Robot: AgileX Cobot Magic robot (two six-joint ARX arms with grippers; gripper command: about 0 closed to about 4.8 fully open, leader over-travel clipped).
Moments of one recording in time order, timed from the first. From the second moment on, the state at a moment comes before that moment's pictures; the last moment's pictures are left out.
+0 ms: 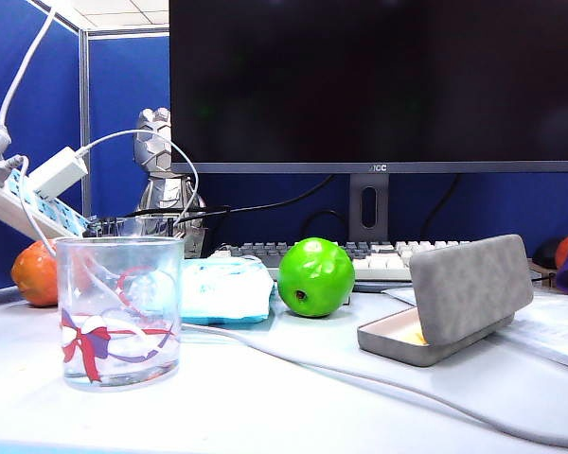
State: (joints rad) left arm -0.60 1.54 1.44 0.66 0.84 -0.31; right arm 0.24 1.40 1.65 -0.33 -0.89 0.78
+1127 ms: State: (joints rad) left arm -0.60 1.52 1.44 0.62 0.81 -0.29; right arm 0.26 1.39 1.64 -0.28 -0.93 0.74
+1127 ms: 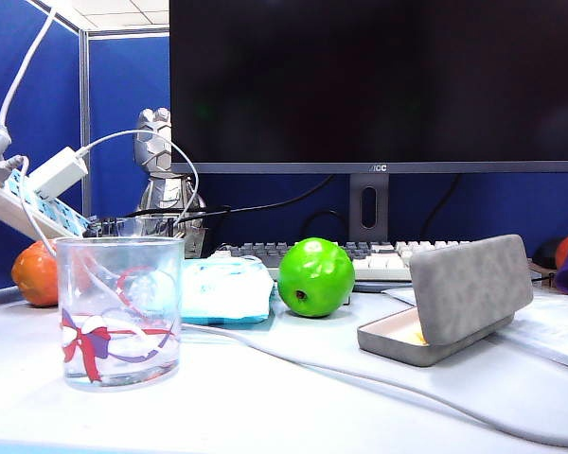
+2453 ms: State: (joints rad) left arm -0.79 1.67 1.44 -0.33 0.60 -0.01; right arm 0.06 1.23 1.65 -0.74 -0.60 0.33
